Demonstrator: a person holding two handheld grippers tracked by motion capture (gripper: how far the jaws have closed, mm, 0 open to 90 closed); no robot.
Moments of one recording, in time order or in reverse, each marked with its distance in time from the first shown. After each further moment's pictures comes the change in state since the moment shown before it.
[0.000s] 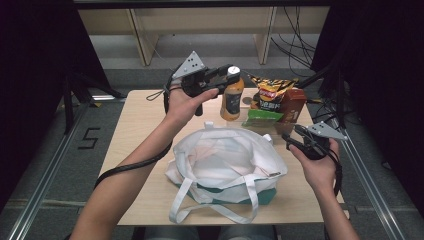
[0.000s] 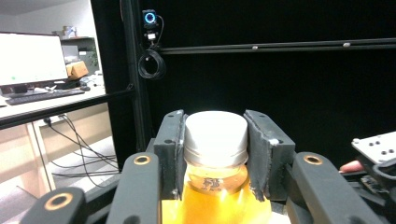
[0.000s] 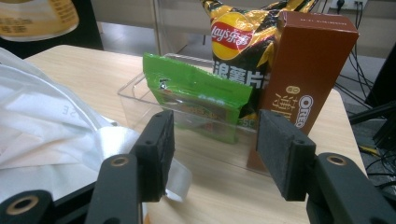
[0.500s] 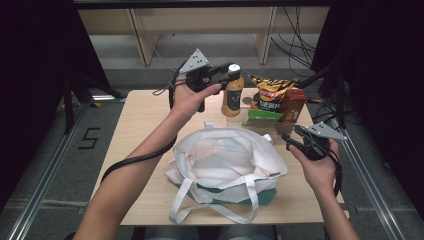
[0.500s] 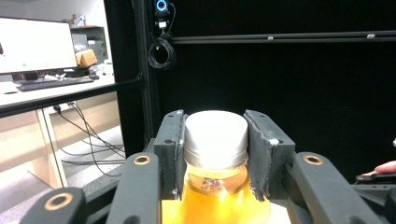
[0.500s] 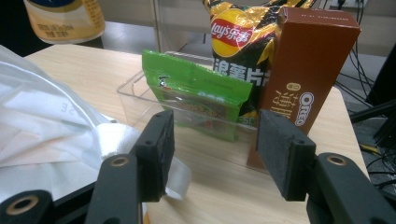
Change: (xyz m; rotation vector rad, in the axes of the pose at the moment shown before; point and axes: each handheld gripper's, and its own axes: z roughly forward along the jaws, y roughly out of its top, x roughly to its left) left arm 0.019 -0.011 0.018 0.042 0.037 -0.023; right arm -0.002 -0.002 0.001 -0.001 -0.003 -0.013
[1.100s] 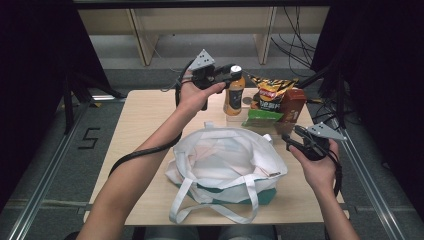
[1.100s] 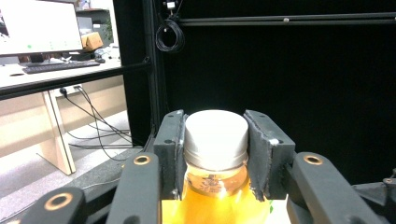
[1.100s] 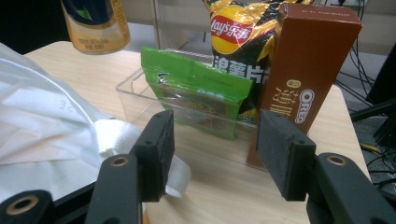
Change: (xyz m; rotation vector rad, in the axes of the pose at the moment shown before) left arm 0.015 -0.015 0.022 0.060 0.027 -0.010; right arm 0.001 -0.003 0.002 -0.018 -0.010 0.015
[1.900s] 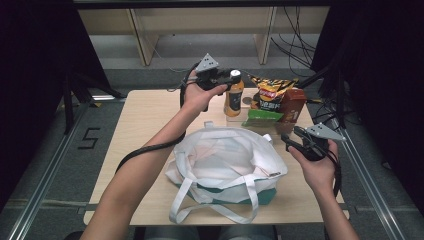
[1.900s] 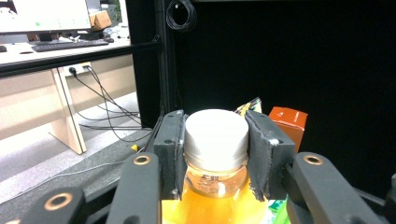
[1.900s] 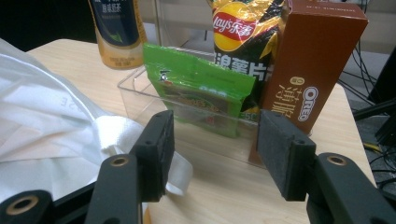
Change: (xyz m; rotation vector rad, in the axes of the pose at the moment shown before) left arm 0.016 -0.023 0.019 0.067 0.041 -0.006; right arm 0.000 -0.001 0.000 0.026 0.013 -0.009
